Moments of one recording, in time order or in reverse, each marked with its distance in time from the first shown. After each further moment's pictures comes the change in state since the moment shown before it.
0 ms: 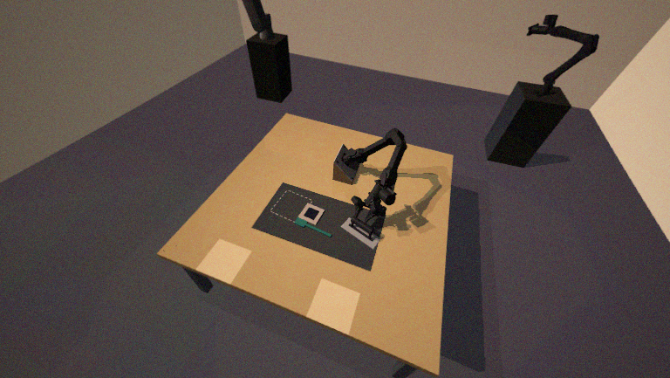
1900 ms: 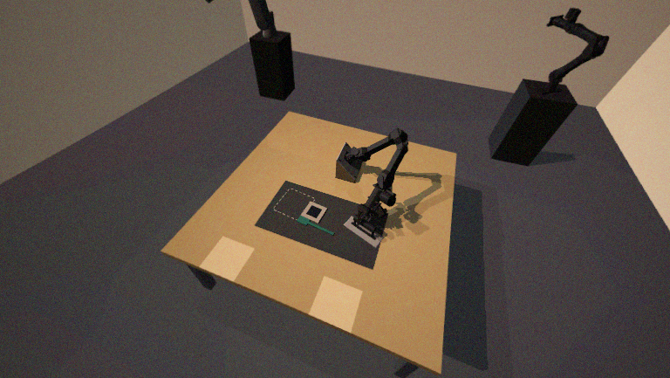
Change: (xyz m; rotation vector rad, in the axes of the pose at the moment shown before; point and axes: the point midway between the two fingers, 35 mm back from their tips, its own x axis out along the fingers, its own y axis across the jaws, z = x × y) arm 0.038 0.012 -0.014 -0.700 -0.133 -0.134
